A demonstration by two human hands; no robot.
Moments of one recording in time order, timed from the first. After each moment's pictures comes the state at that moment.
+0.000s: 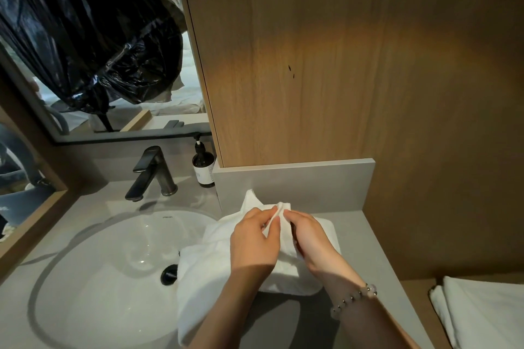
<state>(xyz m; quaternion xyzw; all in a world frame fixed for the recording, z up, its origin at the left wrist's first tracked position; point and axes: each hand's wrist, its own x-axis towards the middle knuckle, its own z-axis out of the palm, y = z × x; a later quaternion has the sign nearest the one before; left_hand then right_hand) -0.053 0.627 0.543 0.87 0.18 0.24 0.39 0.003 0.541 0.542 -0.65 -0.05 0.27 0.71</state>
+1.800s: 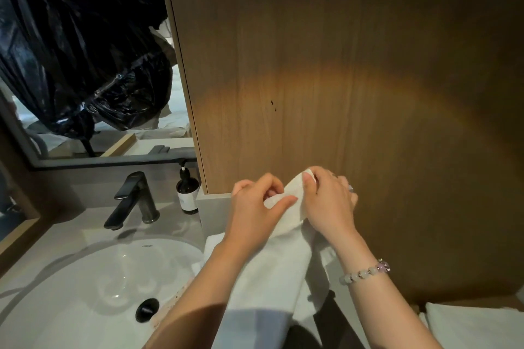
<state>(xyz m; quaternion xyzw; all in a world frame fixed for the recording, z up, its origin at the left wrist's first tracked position) 0.002 0.631 0.600 0.85 -0.02 0.38 0.37 0.046 0.507 0.624 -0.91 -0.12 -0.14 0.36</state>
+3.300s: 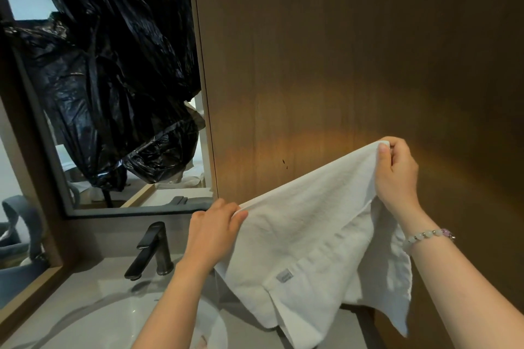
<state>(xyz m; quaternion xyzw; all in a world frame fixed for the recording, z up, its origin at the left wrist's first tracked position) -0.021 0.706 0.667 0.95 0.10 0.29 0.10 0.112 0.443 0.720 -0.72 -0.17 -0.36 0.57</state>
